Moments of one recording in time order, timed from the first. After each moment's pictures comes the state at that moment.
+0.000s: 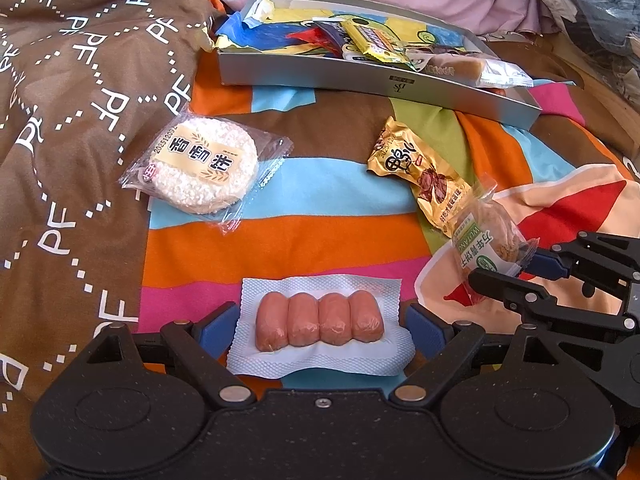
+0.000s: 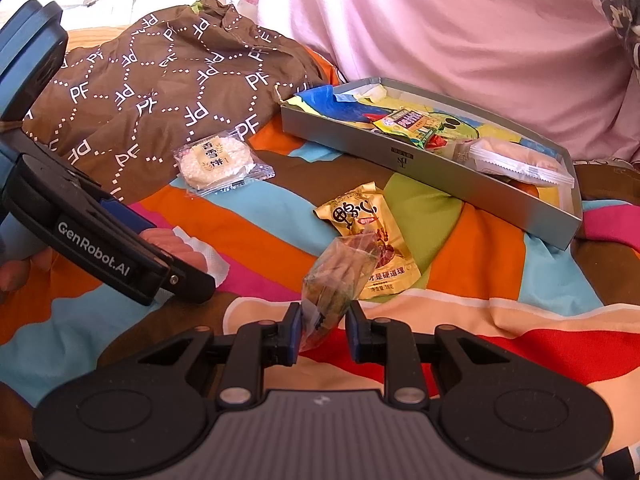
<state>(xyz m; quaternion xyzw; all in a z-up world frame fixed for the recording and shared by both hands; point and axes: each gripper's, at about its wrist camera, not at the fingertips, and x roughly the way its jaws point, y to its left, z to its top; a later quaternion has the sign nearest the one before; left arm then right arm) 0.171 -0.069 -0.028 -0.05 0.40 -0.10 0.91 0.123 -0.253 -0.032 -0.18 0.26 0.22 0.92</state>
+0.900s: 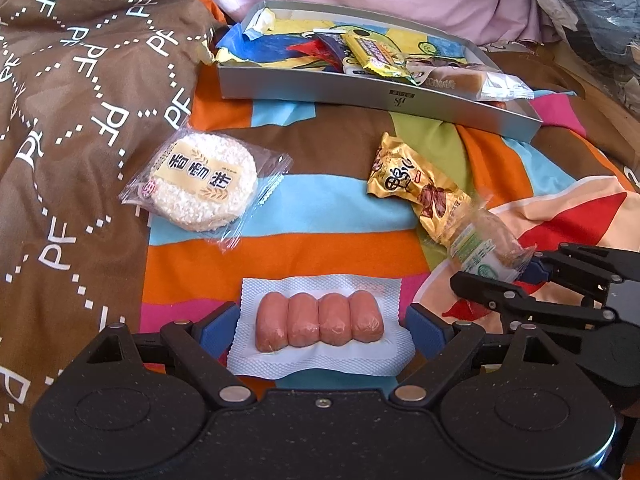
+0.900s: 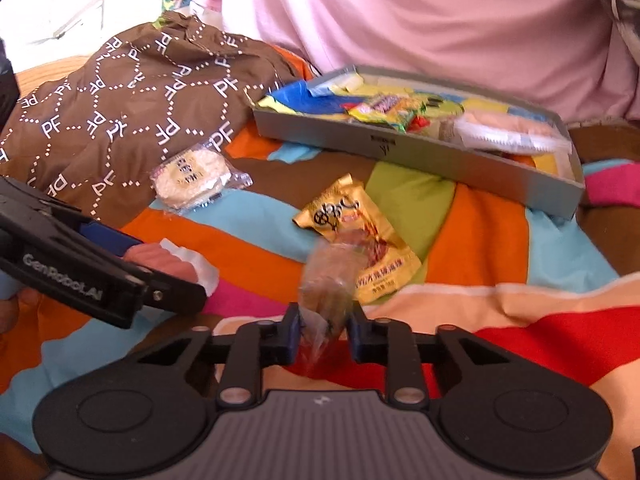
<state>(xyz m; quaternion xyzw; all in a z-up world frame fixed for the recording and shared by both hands) 0.174 -0.074 -0.022 -0.05 0.38 -0.10 0.92 0.143 -0.255 -0.035 -0.12 0.27 0.21 0.93</state>
